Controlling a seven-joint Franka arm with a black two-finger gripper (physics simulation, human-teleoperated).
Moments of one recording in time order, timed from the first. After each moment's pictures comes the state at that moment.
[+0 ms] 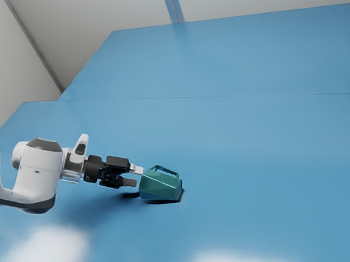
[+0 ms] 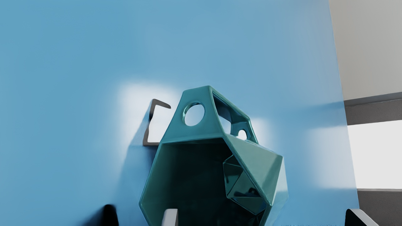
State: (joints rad) arm 0.03 0.01 0.19 -2.47 -1.27 2.10 1.08
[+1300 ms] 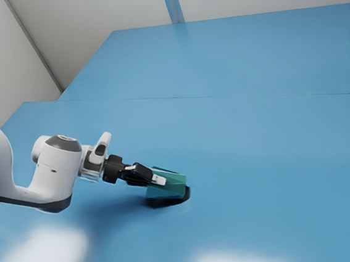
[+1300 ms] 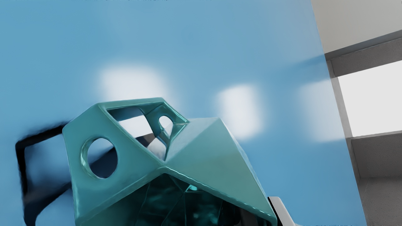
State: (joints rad) arm -0.11 -0.01 0.18 -2.48 -1.28 2.11 1.14
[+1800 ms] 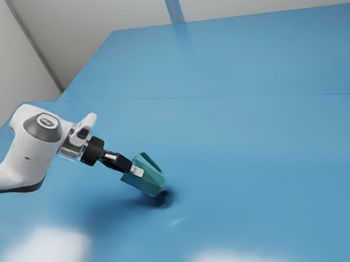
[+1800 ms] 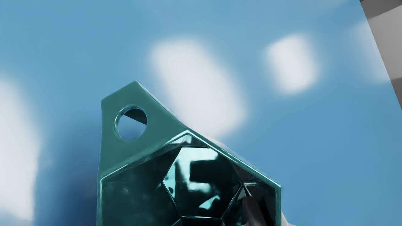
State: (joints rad) arm -0.07 -0.16 0.19 -2.44 -0.90 2.11 1.02
